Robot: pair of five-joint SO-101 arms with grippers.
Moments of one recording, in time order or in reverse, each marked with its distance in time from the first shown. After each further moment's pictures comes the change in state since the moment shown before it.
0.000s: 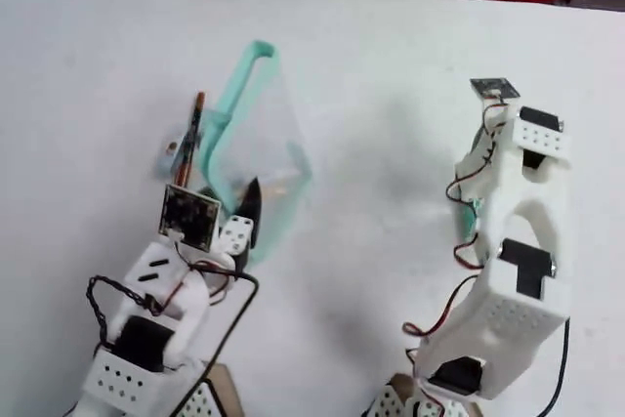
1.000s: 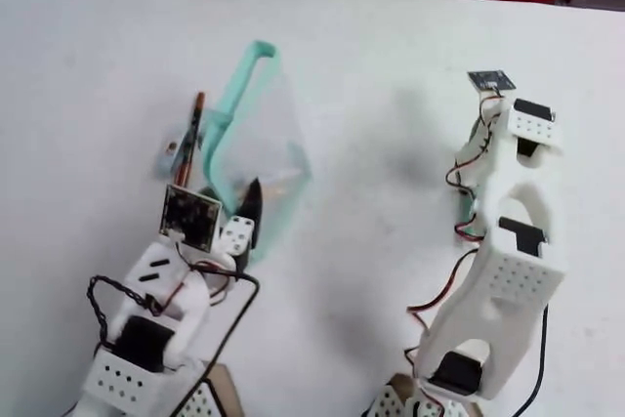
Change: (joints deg) left arm 0.4 0.0 0.0 0.0 0.0; right arm 0.7 15.2 -13.8 -1.2 0.0
